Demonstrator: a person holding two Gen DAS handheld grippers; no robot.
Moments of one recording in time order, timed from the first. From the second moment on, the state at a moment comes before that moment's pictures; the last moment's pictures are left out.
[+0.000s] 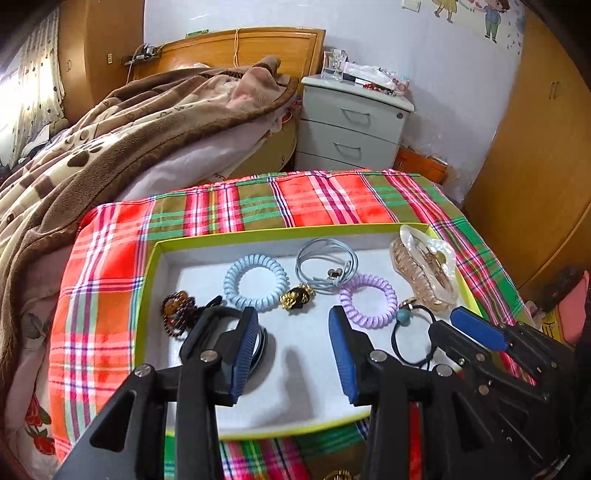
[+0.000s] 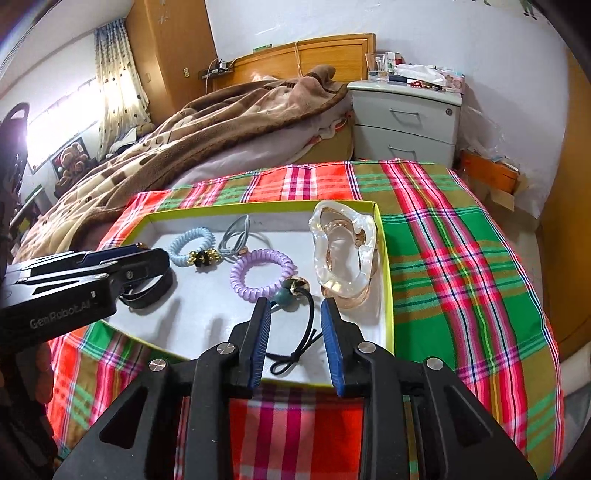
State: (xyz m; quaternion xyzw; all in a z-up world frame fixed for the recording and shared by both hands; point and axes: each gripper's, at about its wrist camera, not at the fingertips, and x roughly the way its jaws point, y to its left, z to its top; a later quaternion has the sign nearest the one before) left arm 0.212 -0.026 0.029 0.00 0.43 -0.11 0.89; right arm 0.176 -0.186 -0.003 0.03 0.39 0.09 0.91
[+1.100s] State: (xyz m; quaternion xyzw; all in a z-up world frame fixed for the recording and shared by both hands) left arm 0.119 0.052 0.019 -0.08 0.44 -0.06 0.89; right arm 0.114 -0.127 -0.028 0.01 0.43 0.29 0.85
